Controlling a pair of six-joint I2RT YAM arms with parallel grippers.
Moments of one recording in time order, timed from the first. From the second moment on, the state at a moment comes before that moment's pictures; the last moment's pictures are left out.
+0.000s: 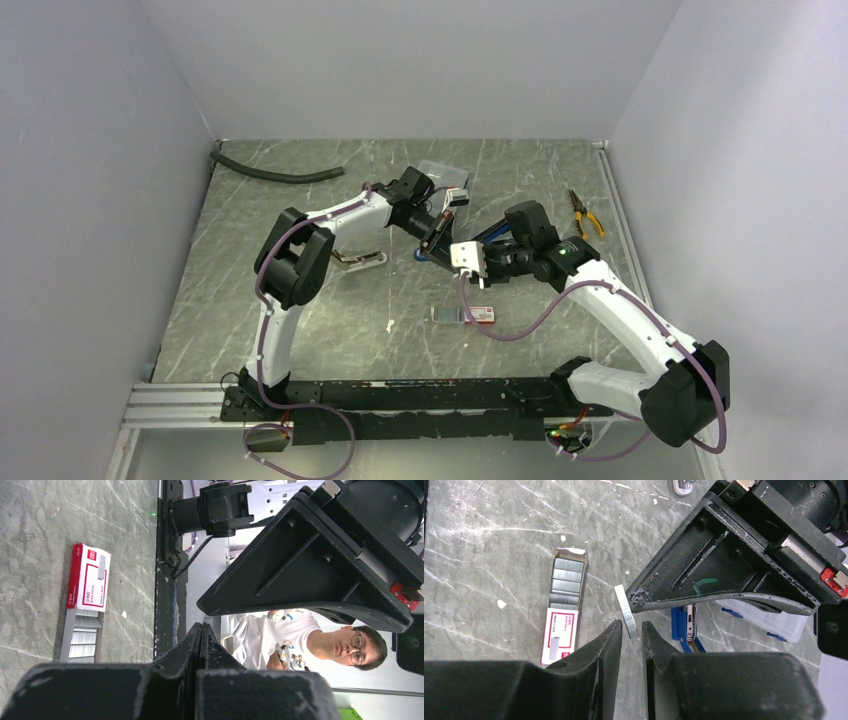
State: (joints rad) left arm -0.64 2.14 1.63 -0.54 1.39 -0.23; right arm 0.51 1.13 0.93 -0.66 -0.61 -1.11
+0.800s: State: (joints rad) left arm -0.64 2.14 1.63 -0.55 1.40 -0.19; right arm 0.51 1.14 0.92 -0.67 -0.61 -1.12
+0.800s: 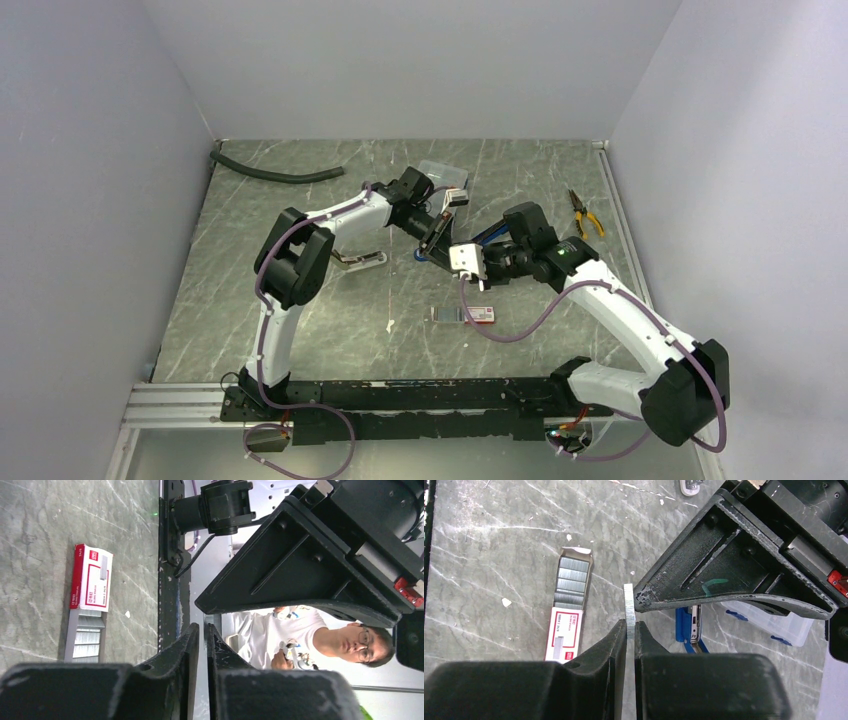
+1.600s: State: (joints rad) left arm -0.47 1.85 1.49 -0.63 1.19 0.24; right arm 0.46 1.15 0.86 -0.61 -0.83 -0.79
